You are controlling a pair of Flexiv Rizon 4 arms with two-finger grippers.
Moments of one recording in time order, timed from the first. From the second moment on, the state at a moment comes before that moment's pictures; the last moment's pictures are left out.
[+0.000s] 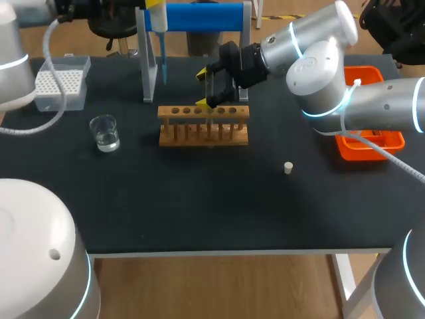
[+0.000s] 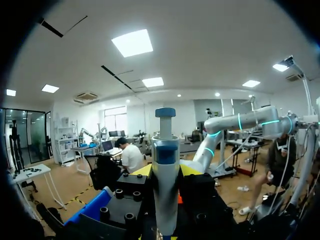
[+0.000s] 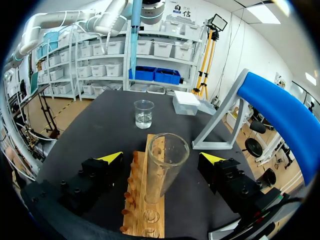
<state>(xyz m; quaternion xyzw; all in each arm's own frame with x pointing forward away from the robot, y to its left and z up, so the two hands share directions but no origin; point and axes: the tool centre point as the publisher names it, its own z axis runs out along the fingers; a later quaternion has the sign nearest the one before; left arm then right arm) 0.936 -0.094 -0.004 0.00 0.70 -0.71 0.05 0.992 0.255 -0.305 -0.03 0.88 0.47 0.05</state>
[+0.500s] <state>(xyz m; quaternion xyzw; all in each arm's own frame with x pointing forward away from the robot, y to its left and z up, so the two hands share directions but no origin) 0.950 -0.130 0.012 0.03 0.70 -0.72 0.02 0.992 0.255 -0.305 -0.03 0.88 0.47 0.05</state>
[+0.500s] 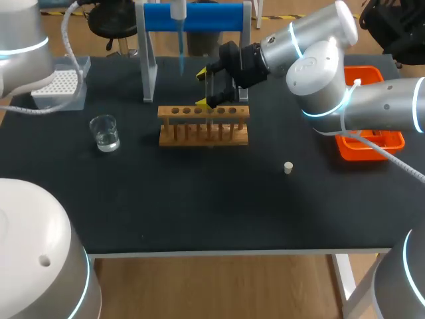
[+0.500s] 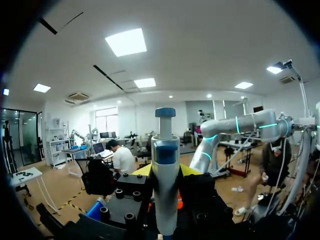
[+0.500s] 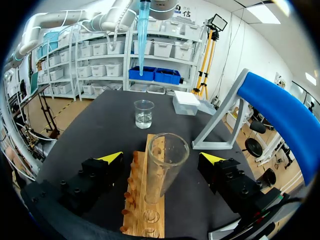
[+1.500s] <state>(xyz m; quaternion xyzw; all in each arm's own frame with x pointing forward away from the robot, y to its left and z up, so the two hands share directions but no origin) 0.954 -0.133 0.011 0.04 0.70 -0.72 0.01 0.992 0.255 -0.305 -0.03 0.88 0.47 0.05</state>
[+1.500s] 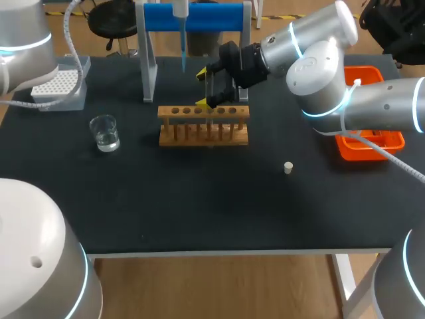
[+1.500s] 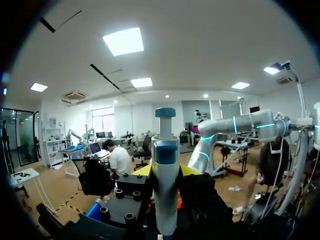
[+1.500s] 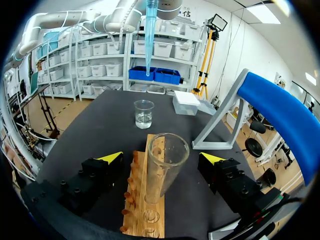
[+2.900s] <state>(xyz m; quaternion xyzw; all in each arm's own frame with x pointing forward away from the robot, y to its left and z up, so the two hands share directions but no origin) 0.971 -0.179 0.010 0.06 0.68 -0.73 -0.01 0.992 0.255 -0.305 -0.03 0.88 0.47 0.05</state>
